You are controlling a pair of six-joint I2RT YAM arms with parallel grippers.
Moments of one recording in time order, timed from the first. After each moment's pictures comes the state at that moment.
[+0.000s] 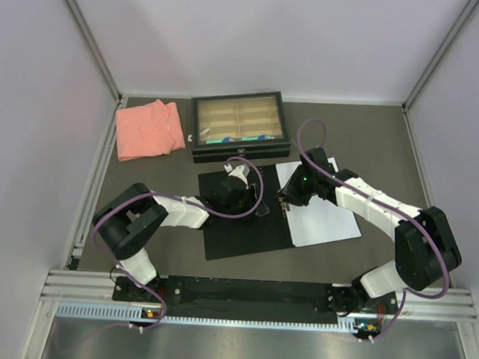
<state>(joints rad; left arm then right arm) -0.80 1.68 0.69 0.36 0.06 -0.89 0.54 1.47 0.93 -0.41 -0.12 1.04</state>
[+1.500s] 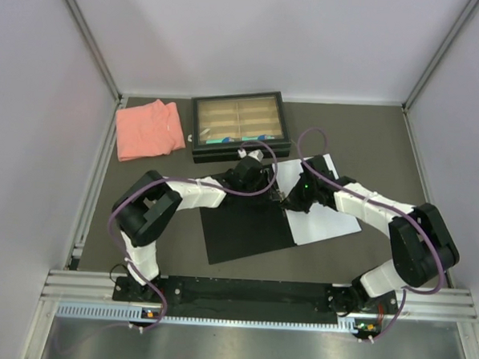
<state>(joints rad) -0.78 1.81 0.98 0.14 0.13 -0.91 0.52 1.49 0.84 -0.33 -0.15 1.06</state>
